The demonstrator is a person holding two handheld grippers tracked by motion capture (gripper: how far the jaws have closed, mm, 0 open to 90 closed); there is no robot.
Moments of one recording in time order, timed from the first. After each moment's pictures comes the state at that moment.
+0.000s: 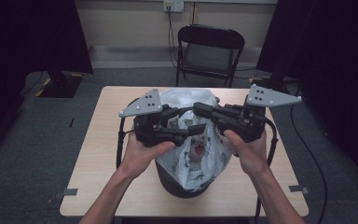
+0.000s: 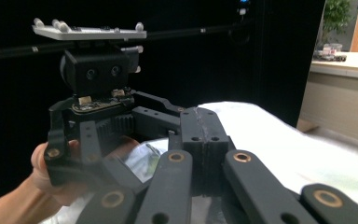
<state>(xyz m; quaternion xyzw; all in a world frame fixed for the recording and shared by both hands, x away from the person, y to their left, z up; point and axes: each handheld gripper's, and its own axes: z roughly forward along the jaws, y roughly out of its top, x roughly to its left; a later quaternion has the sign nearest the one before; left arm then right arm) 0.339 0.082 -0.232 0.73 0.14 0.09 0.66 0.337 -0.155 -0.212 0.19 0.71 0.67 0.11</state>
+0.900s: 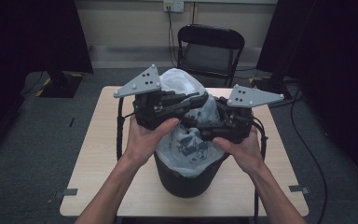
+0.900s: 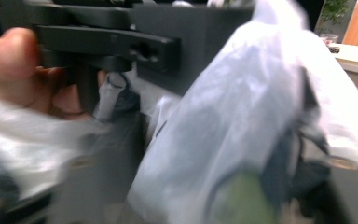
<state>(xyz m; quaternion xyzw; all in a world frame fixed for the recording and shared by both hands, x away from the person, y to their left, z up) 0.344 0.077 -0.189 0.70 0.13 0.09 0.69 0.342 -0.133 -0.214 0.17 0.74 0.63 0.14</state>
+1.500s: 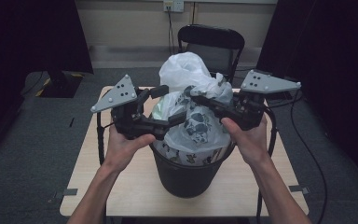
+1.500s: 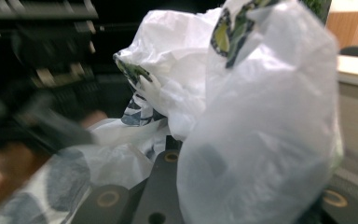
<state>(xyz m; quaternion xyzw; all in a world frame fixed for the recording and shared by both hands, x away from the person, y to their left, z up) 0.341 0.118 -0.214 0.70 0.19 0.17 0.67 0.347 -0.149 -0.188 0.20 0.72 0.65 0.16</state>
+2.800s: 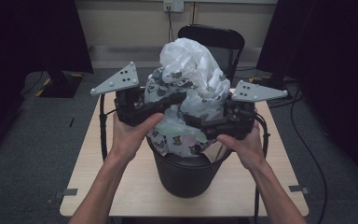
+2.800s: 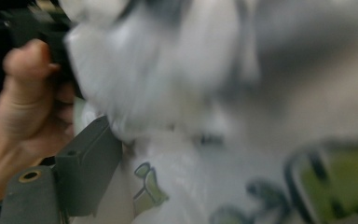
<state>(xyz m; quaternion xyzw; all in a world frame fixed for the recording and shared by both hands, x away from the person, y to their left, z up) 0.351 0.110 -0.191 0.70 0.14 0.10 0.70 0.351 -0.139 -0.215 0.19 0.73 0.64 0.13</state>
